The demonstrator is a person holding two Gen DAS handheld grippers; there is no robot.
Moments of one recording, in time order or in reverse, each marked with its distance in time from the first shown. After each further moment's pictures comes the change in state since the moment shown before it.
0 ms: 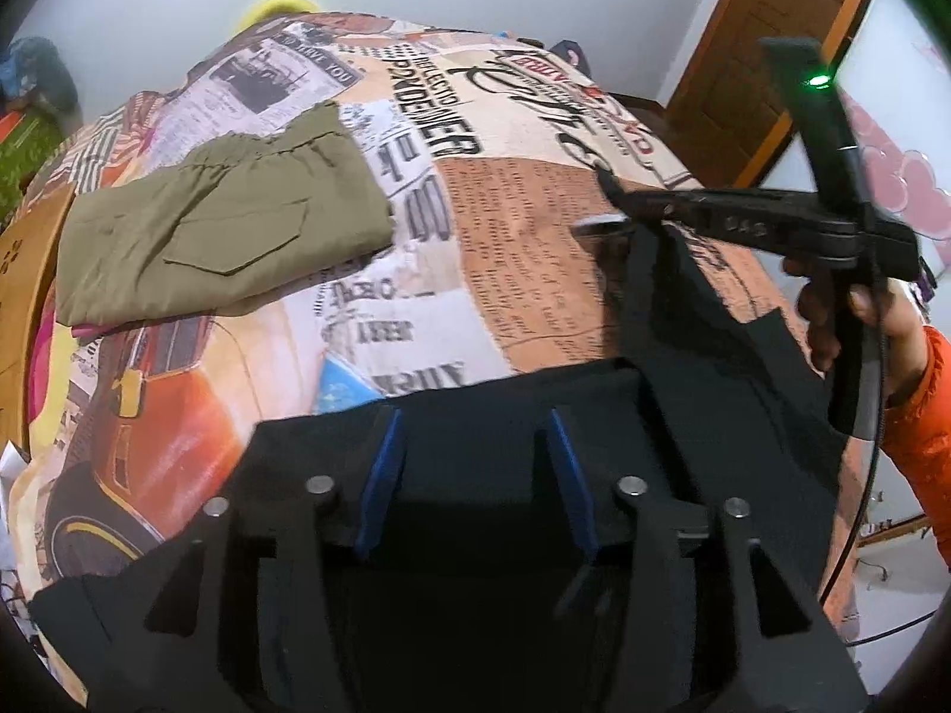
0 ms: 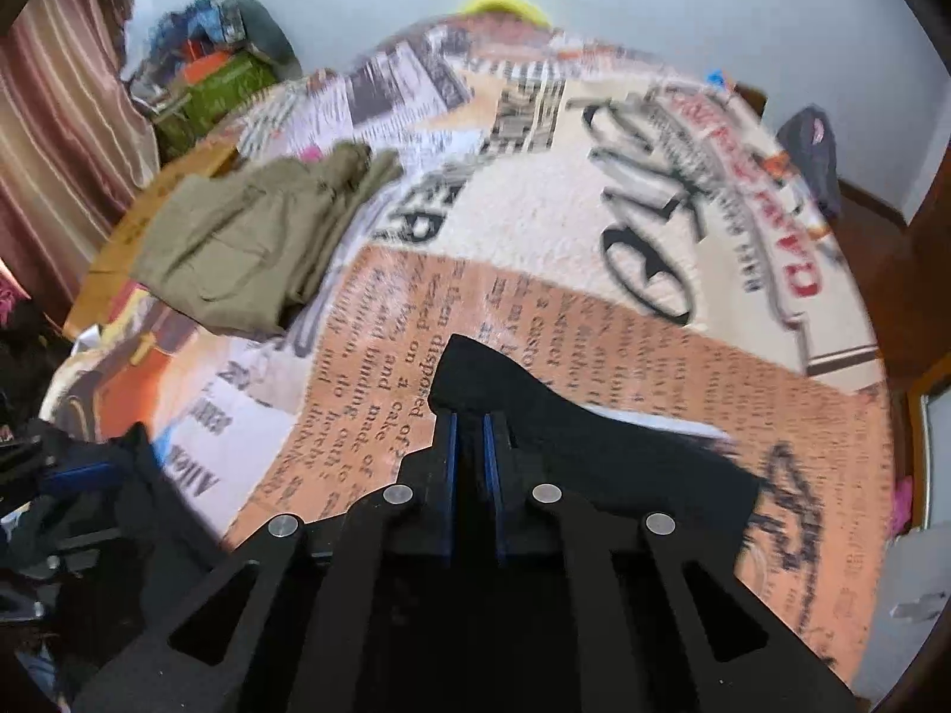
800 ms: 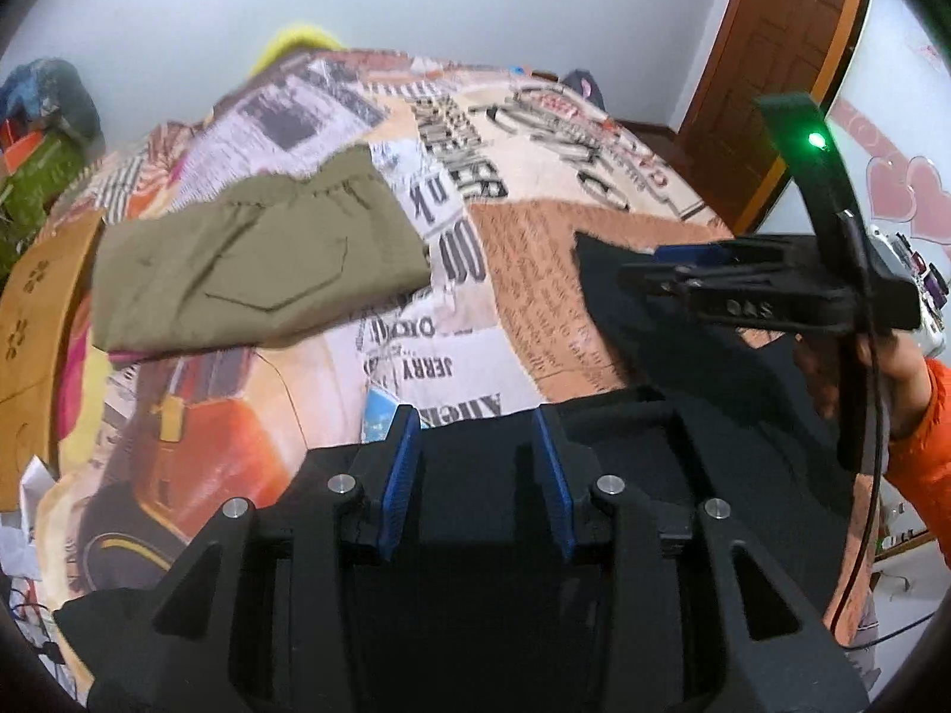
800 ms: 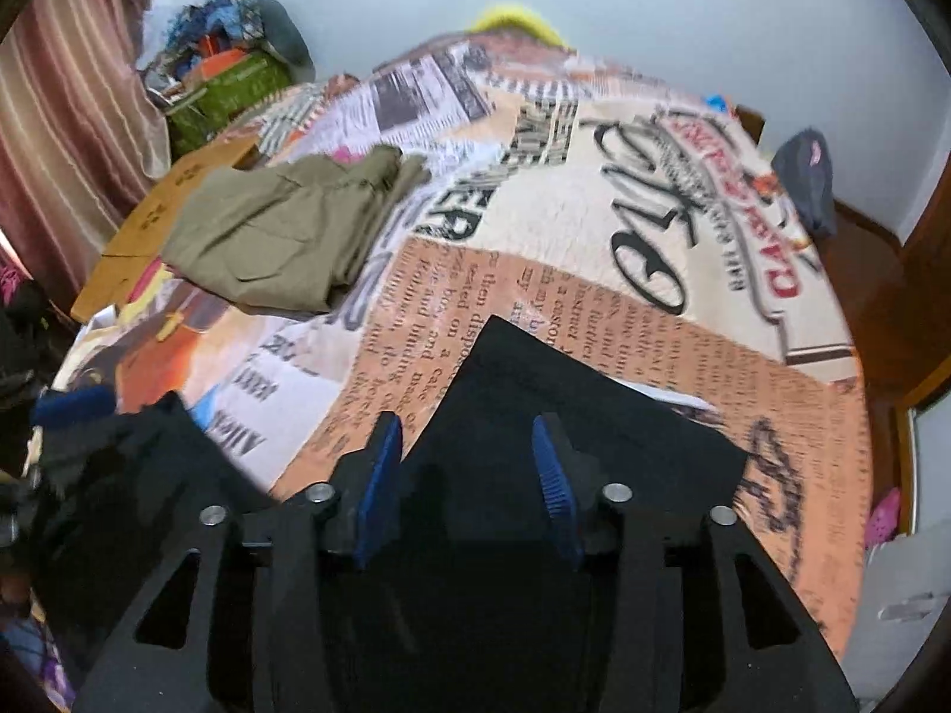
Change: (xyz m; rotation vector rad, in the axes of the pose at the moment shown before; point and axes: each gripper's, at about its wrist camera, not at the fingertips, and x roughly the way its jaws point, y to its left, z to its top) left arm -0.007 0.016 0.005 0.000 -0.077 0.062; right arm 0.021 0.019 -0.002 -0.026 0.044 -0.015
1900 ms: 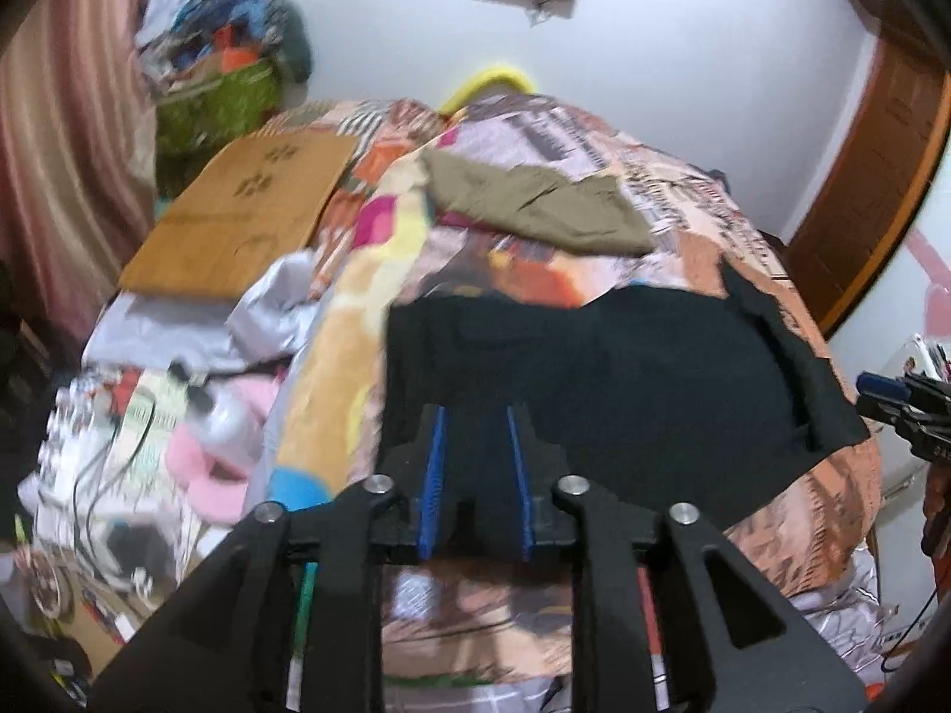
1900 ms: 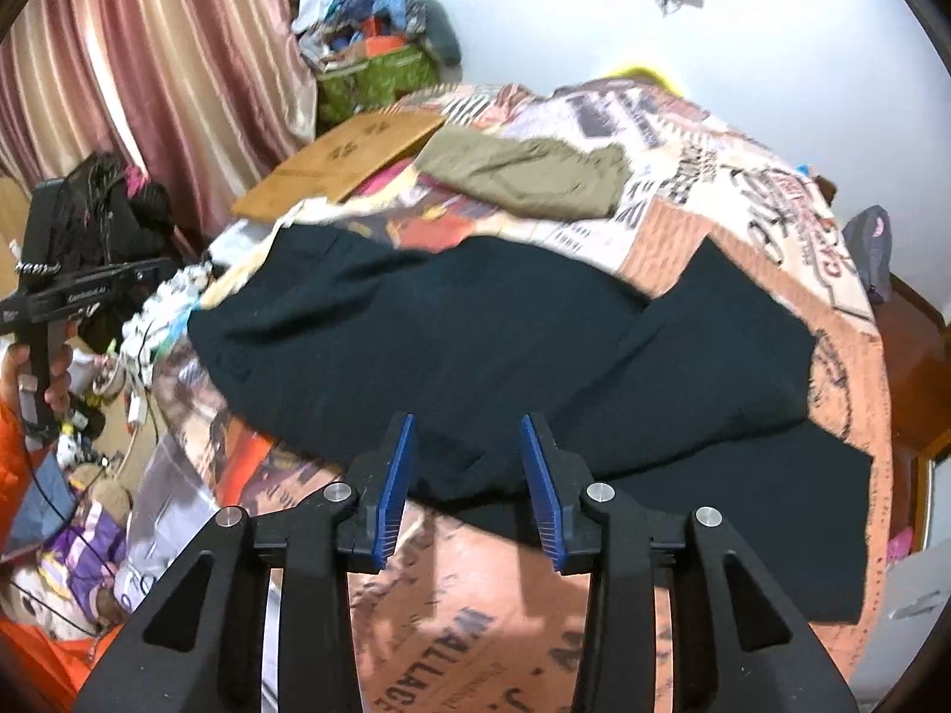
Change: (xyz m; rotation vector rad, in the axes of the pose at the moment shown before) left arm -0.228 0.115 -0.196 -0.295 -0.176 0.220; right arm -0.154 0.140 -0.149 -0.195 -0.130 0.130
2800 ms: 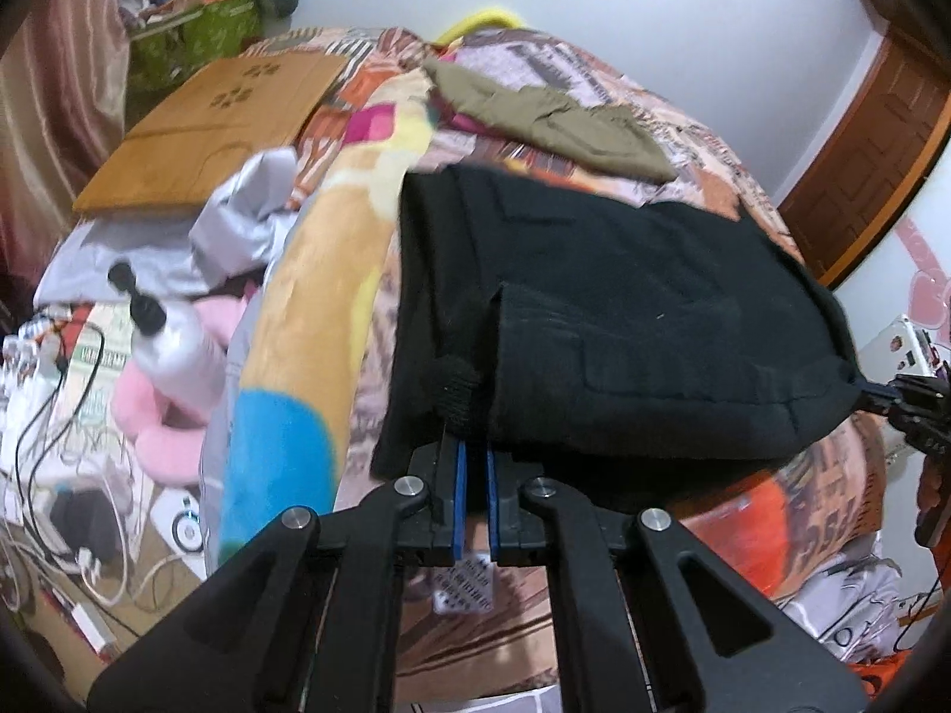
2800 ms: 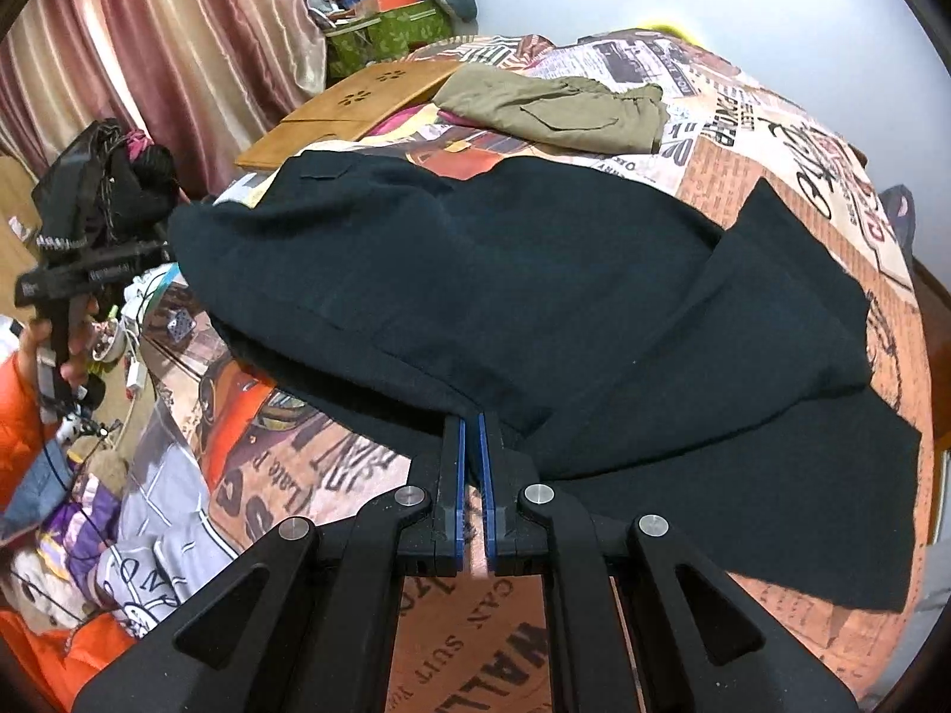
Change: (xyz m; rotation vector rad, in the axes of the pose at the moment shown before) left arm 0.069 0.056 -0.058 -0.054 0.137 -0.083; right arm 0.054 0.026 -0.028 -0.009 0.125 0.061
